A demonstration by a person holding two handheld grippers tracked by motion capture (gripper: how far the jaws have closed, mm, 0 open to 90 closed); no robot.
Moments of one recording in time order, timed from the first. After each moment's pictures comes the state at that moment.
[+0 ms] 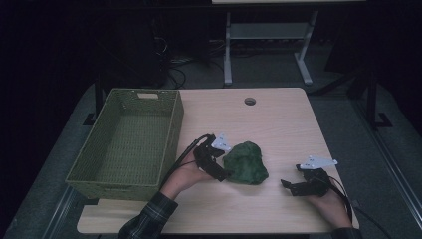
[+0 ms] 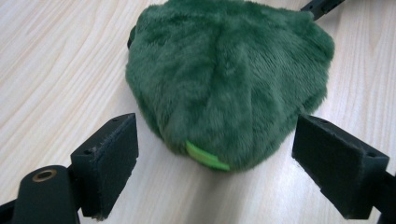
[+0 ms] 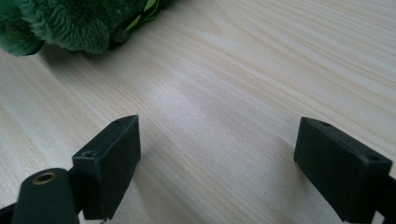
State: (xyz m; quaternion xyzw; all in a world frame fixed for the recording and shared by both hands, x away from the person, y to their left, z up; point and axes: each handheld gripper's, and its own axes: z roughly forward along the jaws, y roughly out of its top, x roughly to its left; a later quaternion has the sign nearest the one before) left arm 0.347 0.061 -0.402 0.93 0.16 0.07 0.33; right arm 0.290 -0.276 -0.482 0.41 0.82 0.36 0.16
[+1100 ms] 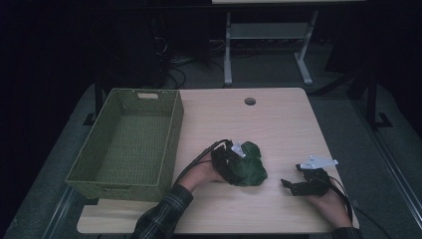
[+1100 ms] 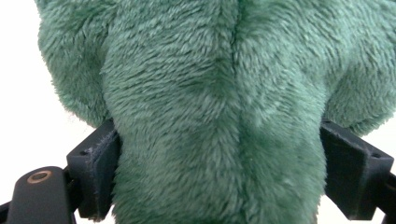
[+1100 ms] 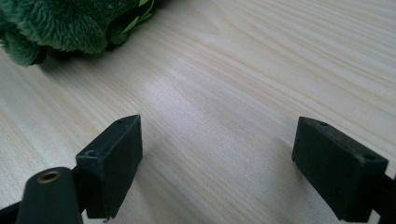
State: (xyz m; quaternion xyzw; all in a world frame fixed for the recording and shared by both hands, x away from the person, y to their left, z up) left arm 0.371 0.021 -0.459 0.96 0.12 0.02 0.27; right arm 0.289 -0.277 -0.482 0.41 0.82 0.36 0.16
